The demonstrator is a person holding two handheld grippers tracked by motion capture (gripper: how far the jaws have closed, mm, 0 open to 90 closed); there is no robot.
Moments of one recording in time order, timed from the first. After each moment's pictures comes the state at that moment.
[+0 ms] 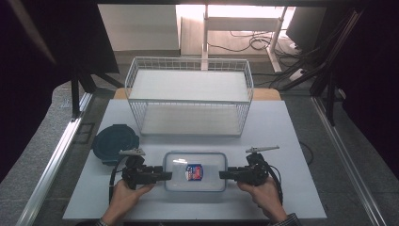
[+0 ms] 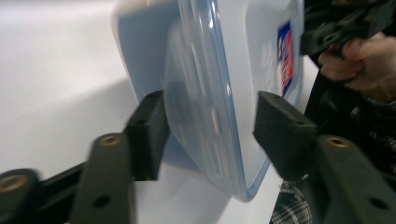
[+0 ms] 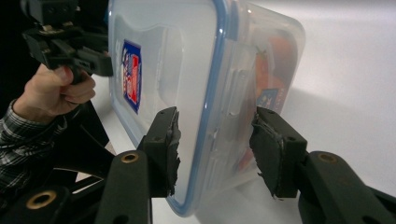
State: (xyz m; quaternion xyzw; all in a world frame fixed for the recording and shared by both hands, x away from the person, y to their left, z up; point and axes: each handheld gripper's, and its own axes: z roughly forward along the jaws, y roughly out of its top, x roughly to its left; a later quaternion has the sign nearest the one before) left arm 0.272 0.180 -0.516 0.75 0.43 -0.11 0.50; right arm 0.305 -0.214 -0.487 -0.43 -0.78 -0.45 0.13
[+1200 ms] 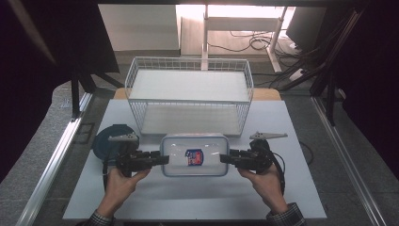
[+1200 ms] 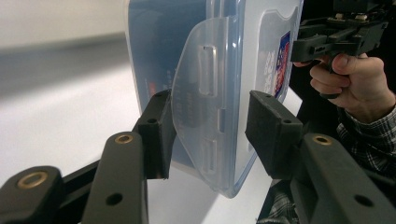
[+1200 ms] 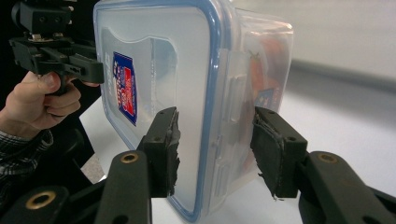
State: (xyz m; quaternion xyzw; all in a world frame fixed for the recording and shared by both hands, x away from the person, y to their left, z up) left arm 0.283 0.191 -0.453 0.73 0.42 -0.07 0.54; right arm 0.312 -0.207 -0.430 -0.39 -0.77 -0.50 0.04
